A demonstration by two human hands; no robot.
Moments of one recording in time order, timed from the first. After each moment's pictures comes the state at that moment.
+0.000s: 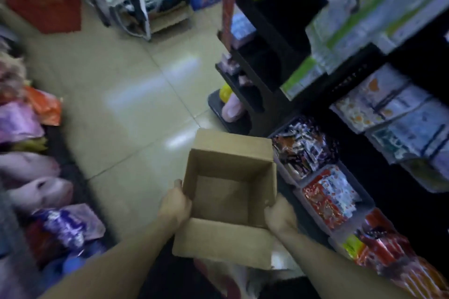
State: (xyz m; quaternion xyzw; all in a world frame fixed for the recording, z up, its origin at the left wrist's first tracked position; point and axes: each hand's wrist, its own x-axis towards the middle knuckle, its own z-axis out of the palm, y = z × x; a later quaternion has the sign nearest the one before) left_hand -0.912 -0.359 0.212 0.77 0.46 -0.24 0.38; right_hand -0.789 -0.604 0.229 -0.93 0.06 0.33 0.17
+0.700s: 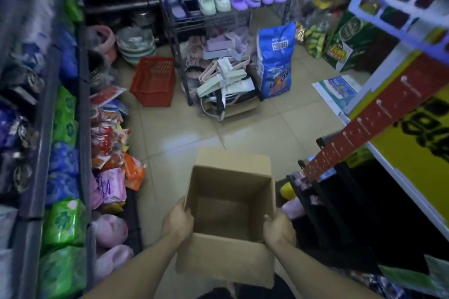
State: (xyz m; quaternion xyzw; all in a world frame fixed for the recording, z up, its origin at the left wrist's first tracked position) left_hand -0.837 -0.042 0.350 0.73 0.56 -0.04 0.39; right_hand -0.664 -0.237 0.354 -0.92 -0.03 0.32 0.20
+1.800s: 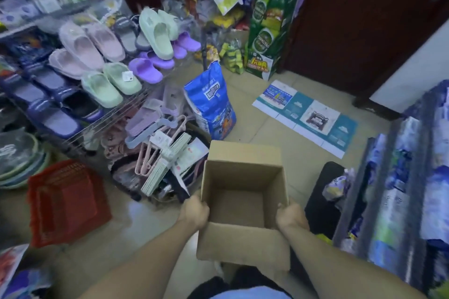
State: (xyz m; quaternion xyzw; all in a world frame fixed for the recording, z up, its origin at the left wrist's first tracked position) left_hand -0.312 0.361 0.365 0.85 0.29 -0.23 0.38; right_hand -0.270 0.095 0.392 -0.89 0.26 0.23 0.29
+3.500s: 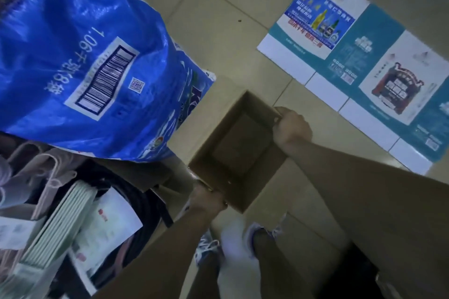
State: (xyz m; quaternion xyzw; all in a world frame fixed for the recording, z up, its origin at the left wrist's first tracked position) left_hand 0.263 0.307 -0.174 0.58 0.58 -0.31 0.48; right_hand 0.494 0.136 -0.073 -0.92 0.08 0.33 0.18
